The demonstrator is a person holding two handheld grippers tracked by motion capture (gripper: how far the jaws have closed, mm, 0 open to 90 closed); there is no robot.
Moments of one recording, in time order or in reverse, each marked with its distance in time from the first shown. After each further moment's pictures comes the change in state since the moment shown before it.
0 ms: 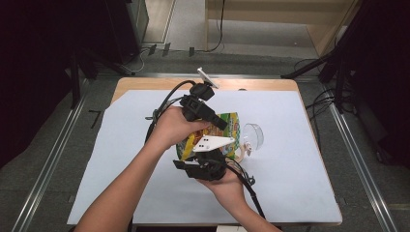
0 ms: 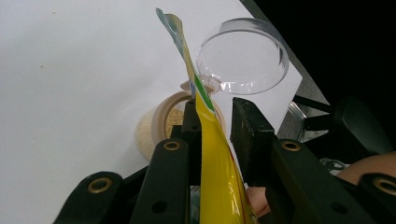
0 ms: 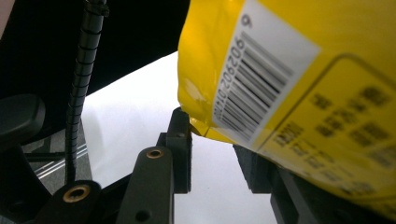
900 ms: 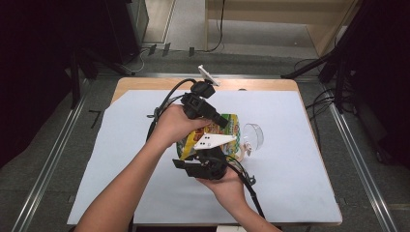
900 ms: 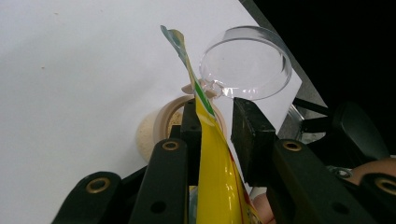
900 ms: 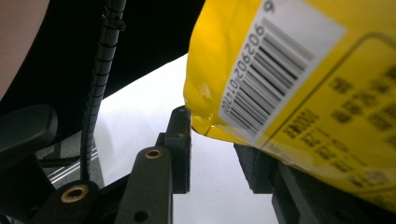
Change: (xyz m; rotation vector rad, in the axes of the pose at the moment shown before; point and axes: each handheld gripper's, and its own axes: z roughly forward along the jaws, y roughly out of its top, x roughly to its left) left arm 0.004 0.006 0.001 0.003 -0.003 -0.016; right arm 0.001 0.006 -0.005 -0.007 0.016 0.041
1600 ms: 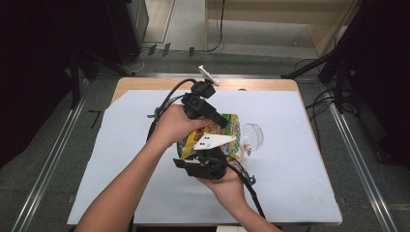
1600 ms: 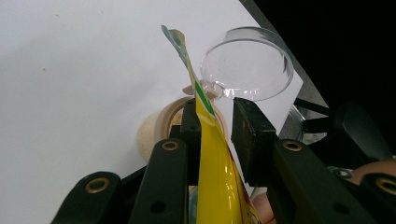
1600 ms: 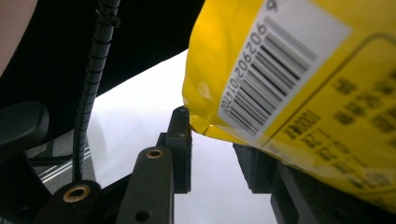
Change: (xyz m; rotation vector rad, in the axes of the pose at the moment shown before) left arm 0.000 0.001 0.001 0.003 0.008 0.004; right arm -0.001 -0.001 0.001 0.001 -0.020 -0.021
